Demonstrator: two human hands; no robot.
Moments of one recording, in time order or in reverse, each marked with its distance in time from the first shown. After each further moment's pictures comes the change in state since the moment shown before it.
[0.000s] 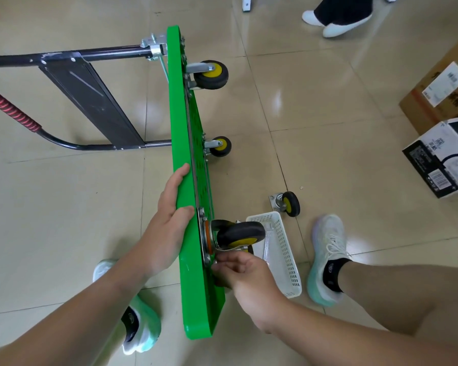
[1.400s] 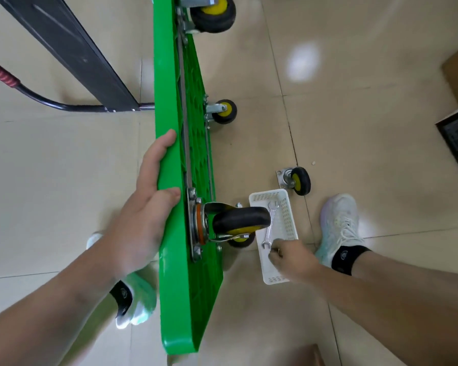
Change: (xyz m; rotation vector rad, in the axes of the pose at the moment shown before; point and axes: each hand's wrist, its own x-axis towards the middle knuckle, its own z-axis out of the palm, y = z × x) left_hand 0.005 -0.029 0.007 -0.169 0.130 -0.093; right_hand 0.095 0.069 -0.134 -1.223 -0.052 0.052
